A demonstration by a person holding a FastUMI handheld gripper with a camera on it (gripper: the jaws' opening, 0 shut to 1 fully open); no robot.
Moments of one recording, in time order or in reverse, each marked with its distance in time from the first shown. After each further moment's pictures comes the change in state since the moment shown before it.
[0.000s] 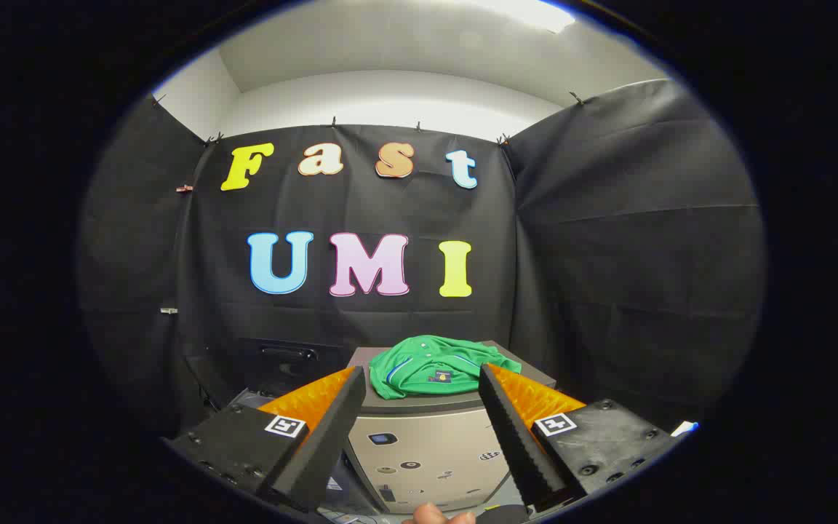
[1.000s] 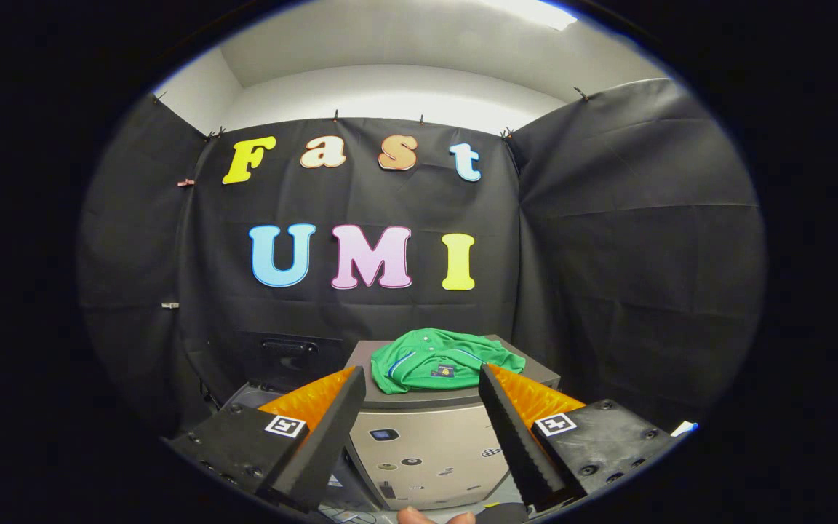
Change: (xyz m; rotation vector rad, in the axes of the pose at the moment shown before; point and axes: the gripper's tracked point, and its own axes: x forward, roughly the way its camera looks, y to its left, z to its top) arm 0.009 0.000 -0.003 -0.005 0.034 0.013
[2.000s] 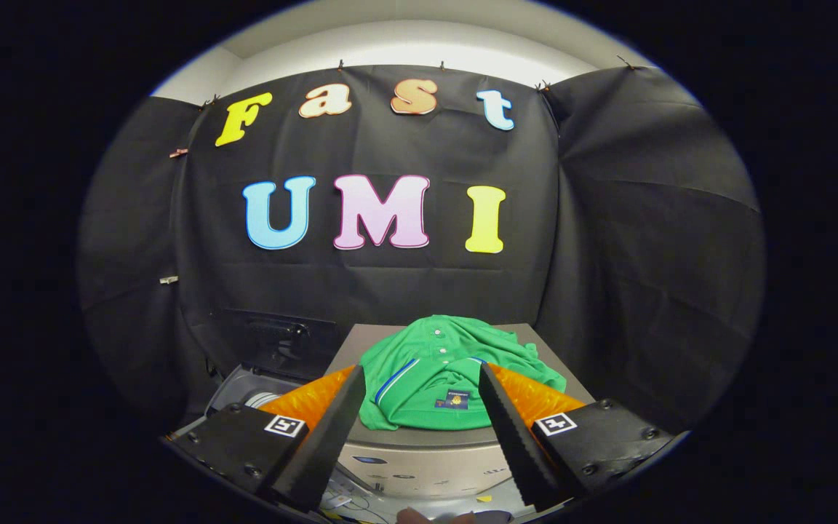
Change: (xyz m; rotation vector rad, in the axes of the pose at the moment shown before) arm 0.172 0.003 -0.016 -0.047 0.278 0.089
